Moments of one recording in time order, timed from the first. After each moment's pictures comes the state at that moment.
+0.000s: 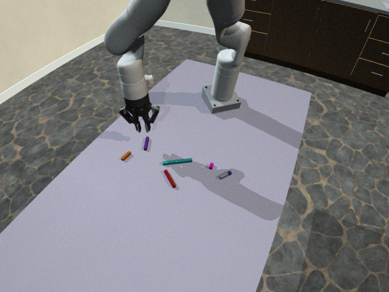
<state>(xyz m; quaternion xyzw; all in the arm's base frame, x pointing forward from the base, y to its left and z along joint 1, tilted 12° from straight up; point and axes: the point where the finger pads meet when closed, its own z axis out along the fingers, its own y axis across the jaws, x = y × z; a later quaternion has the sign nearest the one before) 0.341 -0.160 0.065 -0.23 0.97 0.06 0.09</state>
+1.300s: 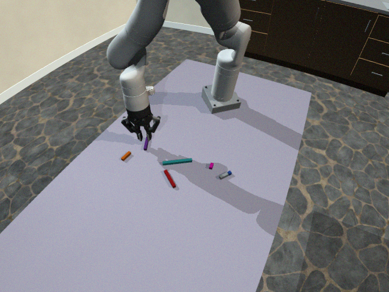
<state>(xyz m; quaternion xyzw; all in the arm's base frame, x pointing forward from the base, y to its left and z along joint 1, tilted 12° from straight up) 0.351 -0.154 0.026 -0.23 0.97 0.06 0.09</state>
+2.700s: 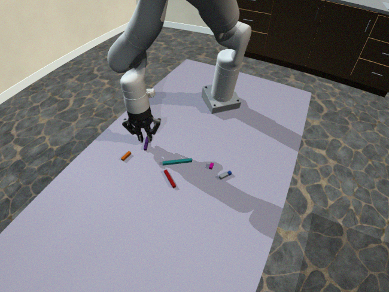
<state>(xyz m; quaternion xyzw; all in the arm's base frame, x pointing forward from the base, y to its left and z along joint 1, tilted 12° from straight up) 0.350 -0.153 0.015 -0.23 0.97 0.06 0.09</state>
